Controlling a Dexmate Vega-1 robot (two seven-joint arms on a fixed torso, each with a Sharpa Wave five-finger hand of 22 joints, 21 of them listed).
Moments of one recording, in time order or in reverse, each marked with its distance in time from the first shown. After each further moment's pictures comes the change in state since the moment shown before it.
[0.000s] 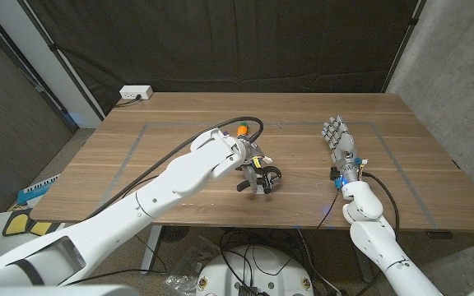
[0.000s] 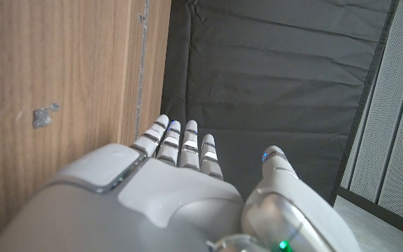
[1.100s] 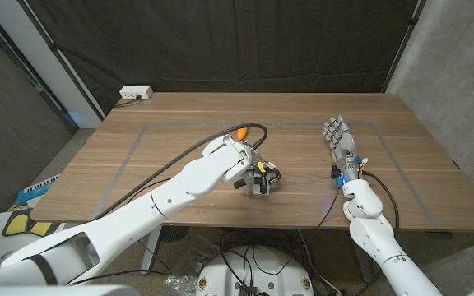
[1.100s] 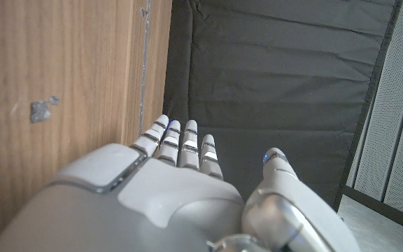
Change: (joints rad) left arm -0.033 -0.040 0.060 0.127 0.030 0.017 0.013; left_hand 0.238 0.145 0.071 -0.043 -0.066 0.127 0.037 0.087 0.010 0.209 -0.005 0.088 -0.011 0.355 -0.009 0.038 -0.033 0.465 -0.108 0.127 -0.019; right arm 0.038 0.022 0.021 0.063 0.006 0.003 0.046; right_hand -0.008 0.000 -0.002 0.008 0.000 0.007 -0.007 0.000 0.000 0.004 0.004 0.000 0.000 0.005 0.005 0.000 0.000 0.000 0.000 0.000 0.000
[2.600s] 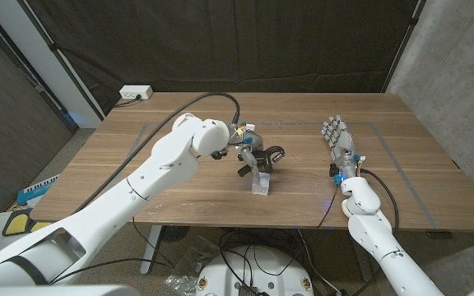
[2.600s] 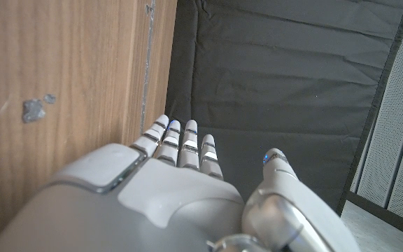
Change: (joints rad) left arm 0.046 0.046 -0.253 -0.035 -0.602 0.173 0.251; left_hand 0.053 -0.031 0.101 -0.079 -0.139 0.384 -0.016 0.054 -0.059 0.443 -0.022 -0.094 -0.042 0.427 0.032 -0.028 -0.023 0.321 -0.032 0.026 -0.006; right arm 0.024 0.001 -0.009 0.017 -0.025 -0.017 -0.023; right_hand -0.010 0.000 0.001 0.001 0.000 -0.002 -0.002 0.000 0.000 0.000 0.000 0.000 0.000 0.000 0.000 0.000 0.000 0.000 0.000 0.000 0.000
